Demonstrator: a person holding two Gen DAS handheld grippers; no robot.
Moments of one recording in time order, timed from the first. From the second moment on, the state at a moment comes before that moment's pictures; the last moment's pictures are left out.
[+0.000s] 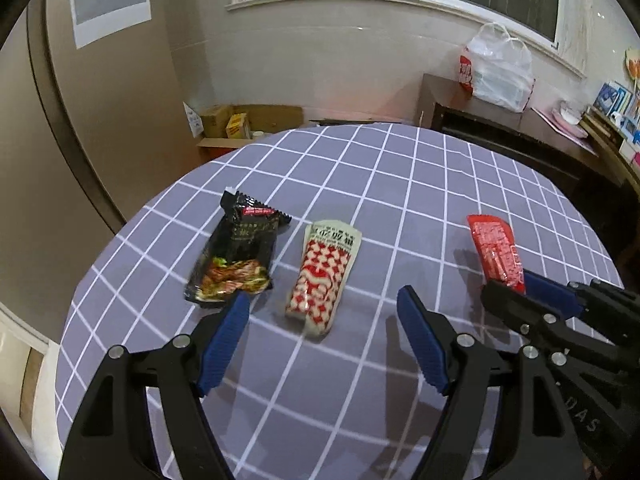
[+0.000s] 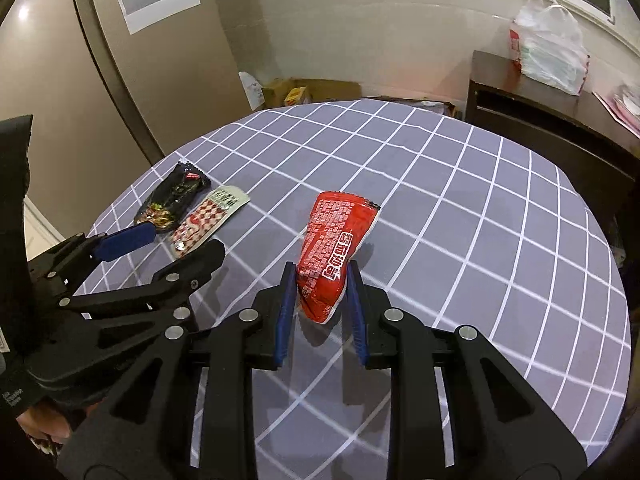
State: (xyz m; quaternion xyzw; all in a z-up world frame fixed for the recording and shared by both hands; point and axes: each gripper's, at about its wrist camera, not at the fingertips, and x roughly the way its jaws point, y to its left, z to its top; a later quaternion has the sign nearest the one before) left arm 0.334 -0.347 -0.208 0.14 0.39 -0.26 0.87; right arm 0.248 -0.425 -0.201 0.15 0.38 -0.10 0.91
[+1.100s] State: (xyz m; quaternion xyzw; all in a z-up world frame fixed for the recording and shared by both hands) left arm 0.270 -0.223 -0.152 0.05 0.34 -0.27 0.90; right arm 0.218 -0.309 -0.153 0.11 0.35 -0.03 0.93
